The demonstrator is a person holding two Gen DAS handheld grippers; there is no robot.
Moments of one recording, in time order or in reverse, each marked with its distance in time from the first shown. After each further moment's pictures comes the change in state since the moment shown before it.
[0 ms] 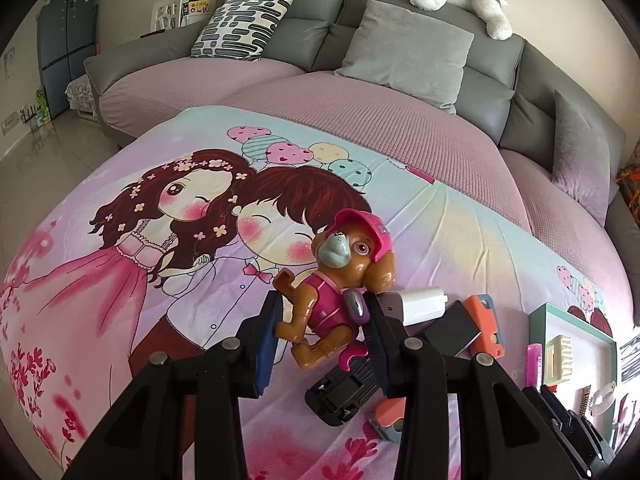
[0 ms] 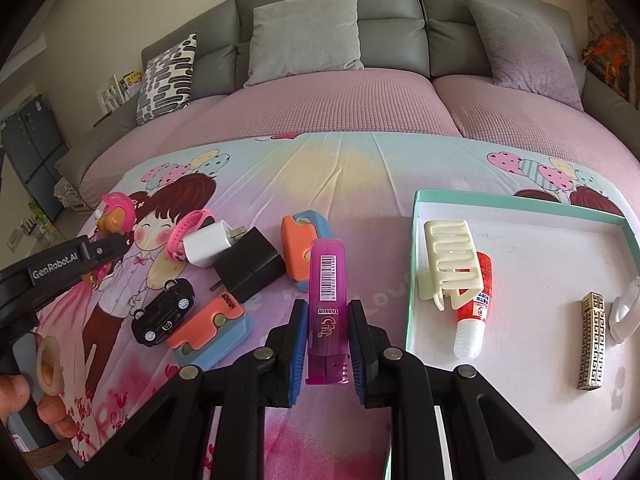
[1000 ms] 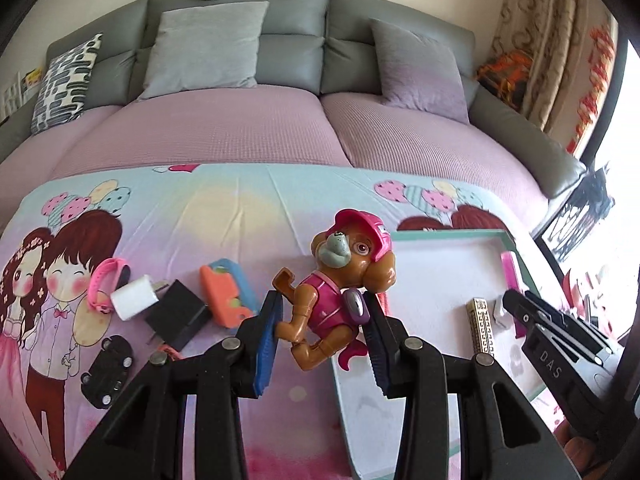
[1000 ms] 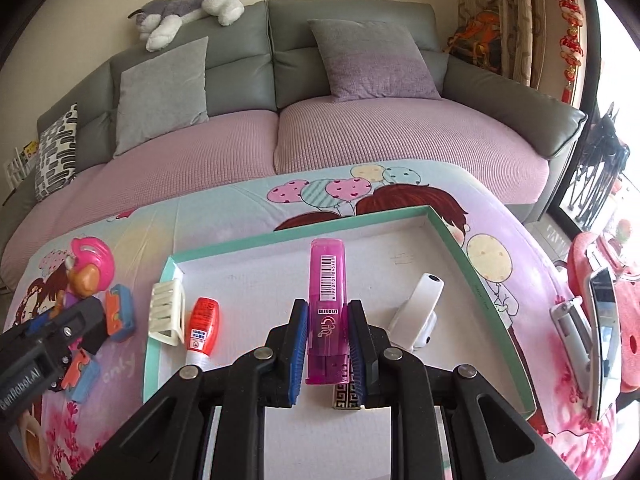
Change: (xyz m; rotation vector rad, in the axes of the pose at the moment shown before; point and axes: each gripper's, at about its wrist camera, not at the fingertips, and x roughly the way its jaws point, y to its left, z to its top) left arm -0.039 -0.189 -0.055 0.438 0.049 -0.360; right arm -0.078 -0.158 0.001 0.234 -0.101 -0.334
